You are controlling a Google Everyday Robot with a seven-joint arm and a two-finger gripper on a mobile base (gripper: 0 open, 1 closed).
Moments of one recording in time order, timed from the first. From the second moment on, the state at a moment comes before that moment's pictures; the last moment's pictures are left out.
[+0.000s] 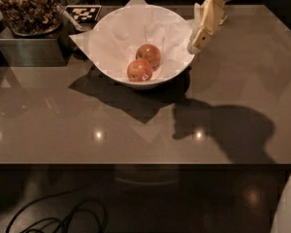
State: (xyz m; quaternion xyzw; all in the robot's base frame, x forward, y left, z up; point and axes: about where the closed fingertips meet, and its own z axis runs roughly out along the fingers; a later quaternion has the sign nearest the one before) arm 0.583 -0.079 1.027 -0.74 0.59 0.13 0.30
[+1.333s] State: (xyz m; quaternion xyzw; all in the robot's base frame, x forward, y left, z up) arm 0.645 -0.007 1.018 -0.80 0.52 0.10 0.30
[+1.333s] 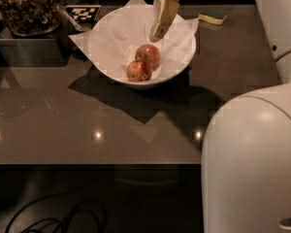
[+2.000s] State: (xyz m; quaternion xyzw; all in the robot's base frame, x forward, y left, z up) arm 0.669 -0.007 1.010 -0.80 0.50 0.08 0.31
